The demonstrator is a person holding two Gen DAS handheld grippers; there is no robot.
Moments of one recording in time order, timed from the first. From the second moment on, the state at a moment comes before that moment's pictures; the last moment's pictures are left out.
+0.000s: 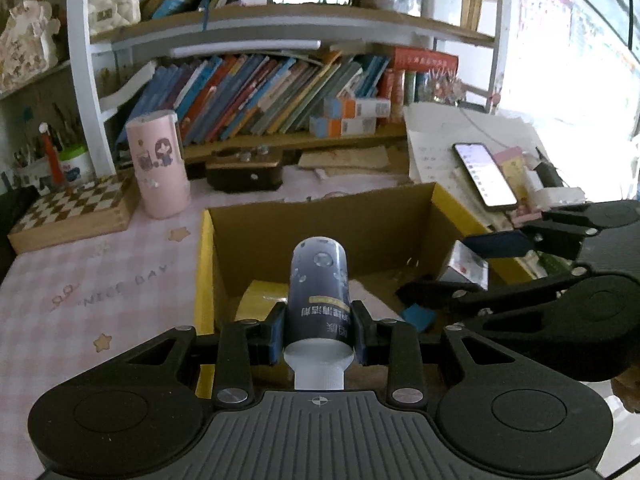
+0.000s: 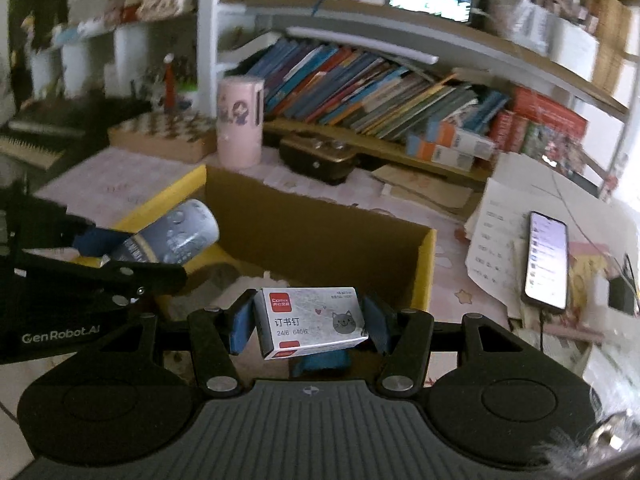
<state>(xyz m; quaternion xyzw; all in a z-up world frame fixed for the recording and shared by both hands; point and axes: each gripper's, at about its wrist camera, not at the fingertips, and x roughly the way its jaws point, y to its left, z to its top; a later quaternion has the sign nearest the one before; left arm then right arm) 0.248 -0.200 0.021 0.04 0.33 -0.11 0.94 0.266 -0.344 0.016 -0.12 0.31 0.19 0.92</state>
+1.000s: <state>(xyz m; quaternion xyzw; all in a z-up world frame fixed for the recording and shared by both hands) 0.257 -0.210 0.023 0.05 0.32 -0.10 0.94 0.318 -0.335 -0.009 -0.19 0.39 0.23 0.87</state>
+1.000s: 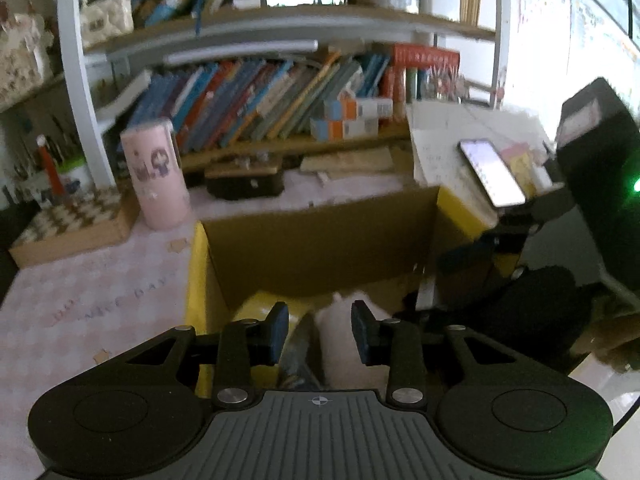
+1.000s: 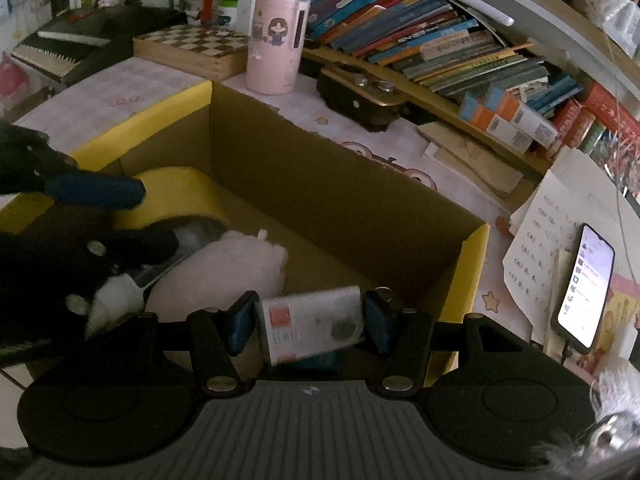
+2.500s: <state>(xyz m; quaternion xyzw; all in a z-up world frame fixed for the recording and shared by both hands) 0.026 -0.048 0.036 0.02 0.24 0.05 0.97 0.044 -0.261 0.016 0.02 0.27 0.04 0.96</state>
